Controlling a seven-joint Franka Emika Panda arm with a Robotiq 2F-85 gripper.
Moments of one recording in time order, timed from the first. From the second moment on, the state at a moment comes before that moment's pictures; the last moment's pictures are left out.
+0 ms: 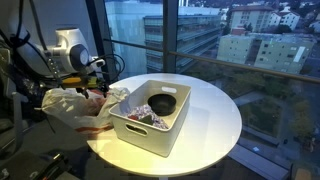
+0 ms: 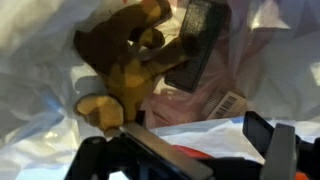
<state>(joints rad) 0.44 0.35 0.02 -2.37 -0.14 2.94 0.10</state>
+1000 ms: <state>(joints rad) 0.57 0.63 -0.19 -2.23 -0.21 3.05 0.33</state>
